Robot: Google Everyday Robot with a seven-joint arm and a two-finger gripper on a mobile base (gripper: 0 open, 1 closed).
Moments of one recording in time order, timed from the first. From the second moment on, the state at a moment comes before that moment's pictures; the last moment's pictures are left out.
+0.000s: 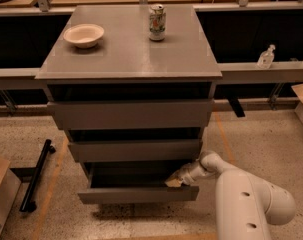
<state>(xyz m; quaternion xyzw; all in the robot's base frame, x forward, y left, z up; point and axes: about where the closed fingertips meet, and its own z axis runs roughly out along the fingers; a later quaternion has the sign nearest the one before) 0.653 -0.109 0.221 -0.46 0.80 0.31 0.23</state>
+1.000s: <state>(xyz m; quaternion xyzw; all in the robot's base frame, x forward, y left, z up) 0.606 -0.101 0.201 -0.44 0.82 0.32 0.16</state>
